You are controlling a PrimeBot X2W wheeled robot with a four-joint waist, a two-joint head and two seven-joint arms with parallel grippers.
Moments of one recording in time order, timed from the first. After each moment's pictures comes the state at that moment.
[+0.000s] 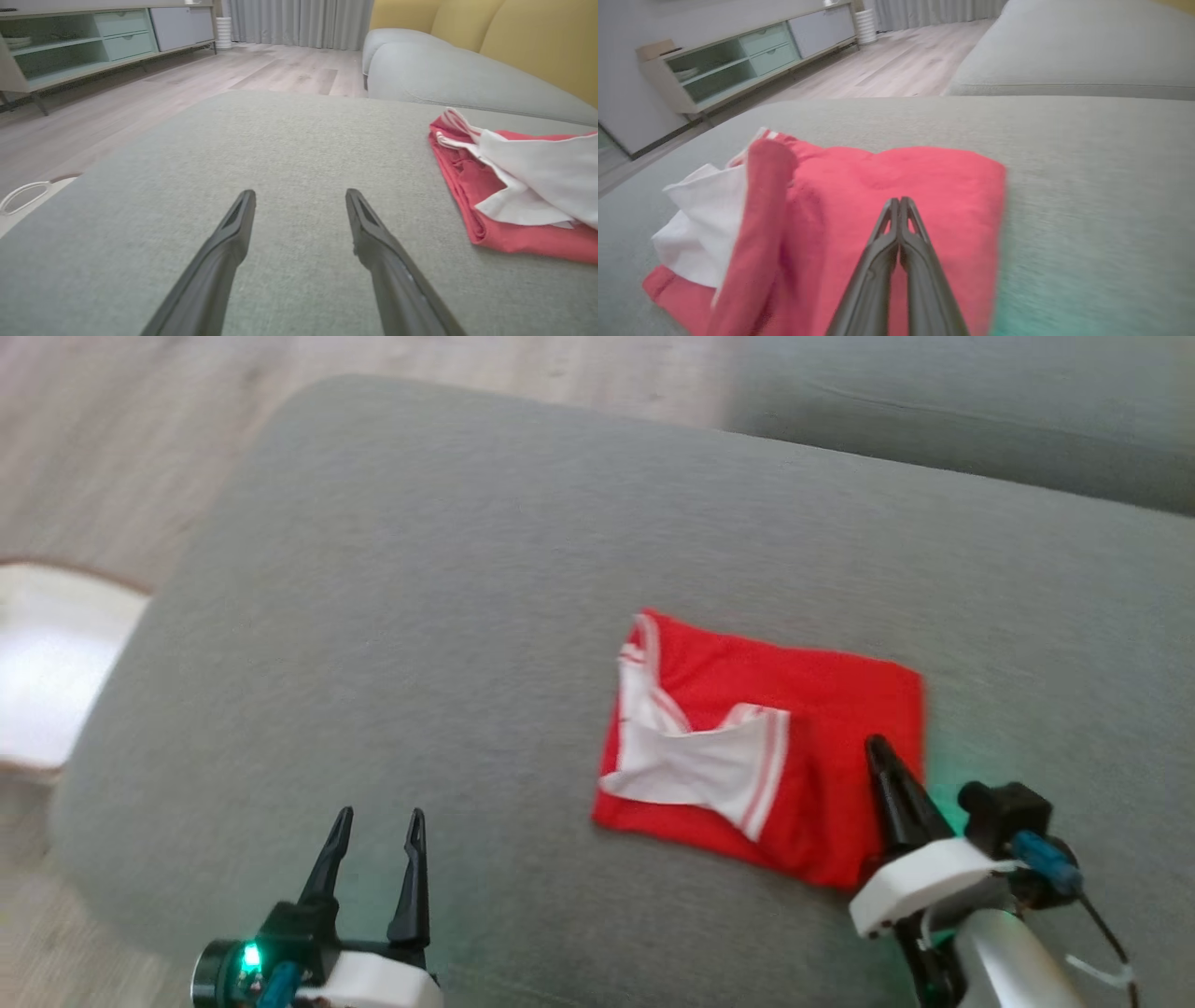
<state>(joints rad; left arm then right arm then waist) -0.01 0.05 -0.17 0.38 -0.13 -0.03 -0.25 -0.17 -0.05 0.13 0.56 0.18 0.13 -0.25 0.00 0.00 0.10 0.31</state>
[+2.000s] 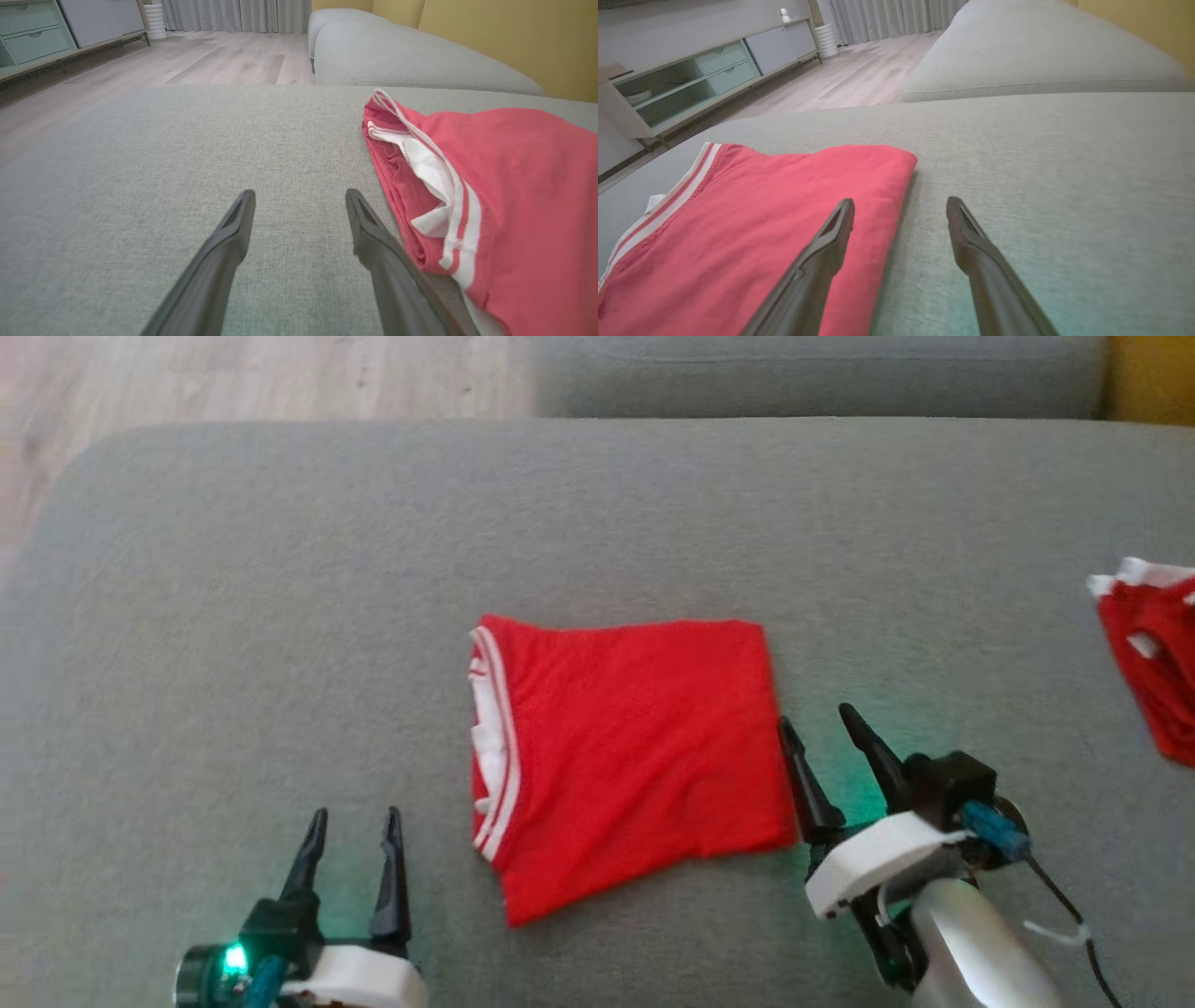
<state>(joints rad) -0.02 0.05 -0.13 0.41 -0.12 0.00 -0.25 -0.24 -0.05 0.27 0.59 0.22 0.13 -0.25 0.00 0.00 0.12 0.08</state>
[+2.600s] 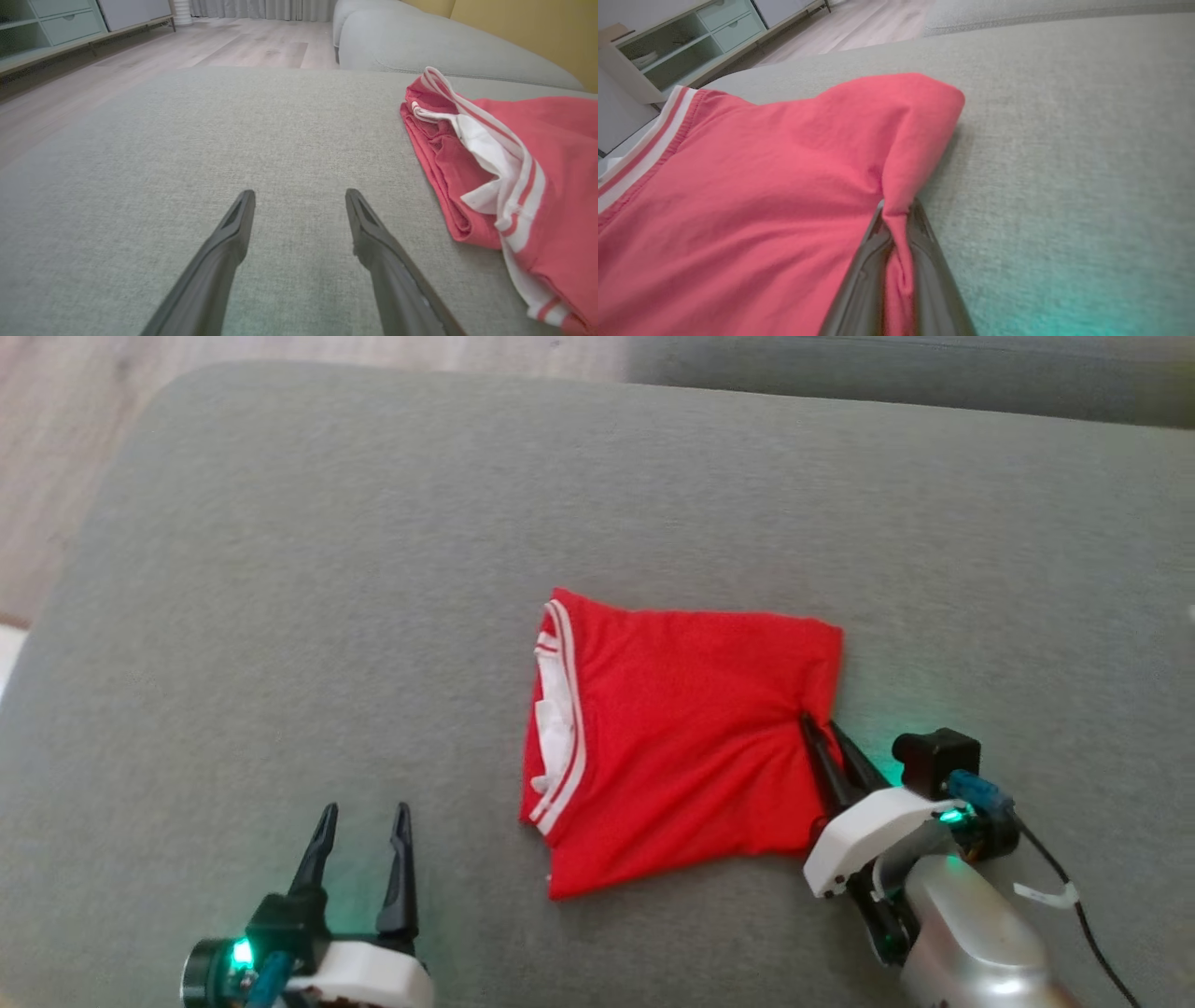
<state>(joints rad) -0.04 0.05 -0.15 0.41 -0.14 0.00 -0.25 -0.40 -0.05 0.30 0.89 0.29 0.13 -0.26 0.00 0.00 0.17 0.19</state>
